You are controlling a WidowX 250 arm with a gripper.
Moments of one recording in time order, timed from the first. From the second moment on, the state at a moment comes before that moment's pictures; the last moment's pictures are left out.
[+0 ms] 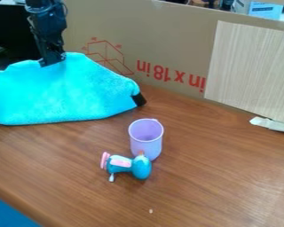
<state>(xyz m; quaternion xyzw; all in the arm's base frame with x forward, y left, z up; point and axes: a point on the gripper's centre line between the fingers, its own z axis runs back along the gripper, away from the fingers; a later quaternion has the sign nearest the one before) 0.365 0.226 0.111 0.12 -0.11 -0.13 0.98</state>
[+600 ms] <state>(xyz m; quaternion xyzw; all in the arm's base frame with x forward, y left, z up) 0.388 0.250 0.085 0.13 -0.09 -0.12 0.98</state>
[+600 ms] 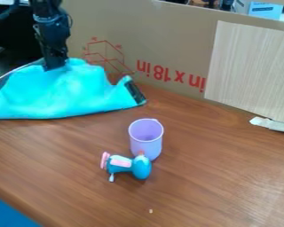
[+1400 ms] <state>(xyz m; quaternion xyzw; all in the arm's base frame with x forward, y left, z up) 0.394 0.254 0.085 0.13 -0.10 -0.13 0.98</state>
